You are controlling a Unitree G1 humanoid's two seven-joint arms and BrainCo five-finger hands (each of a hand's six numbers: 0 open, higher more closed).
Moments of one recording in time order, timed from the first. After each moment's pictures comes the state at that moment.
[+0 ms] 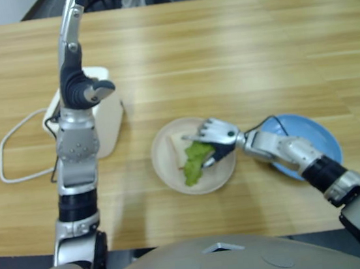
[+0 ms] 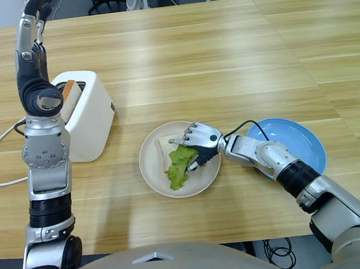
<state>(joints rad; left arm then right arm) -0.32 0.24 0.07 -0.26 0.27 -0.55 0.05 -0.37 -0.67 0.61 0.31 -1.11 -0.51 -0.19</state>
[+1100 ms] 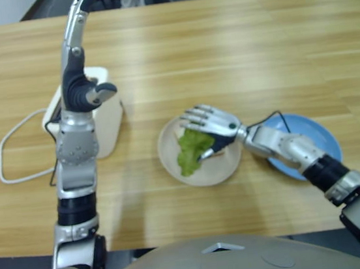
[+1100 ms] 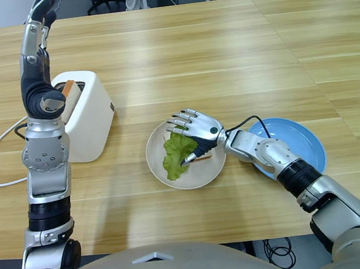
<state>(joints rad) -0.29 0.25 0.07 -0.27 0.27 -0.53 0.03 -0.35 -0.68 0.57 0.19 -1.09 -0.44 -0.20</state>
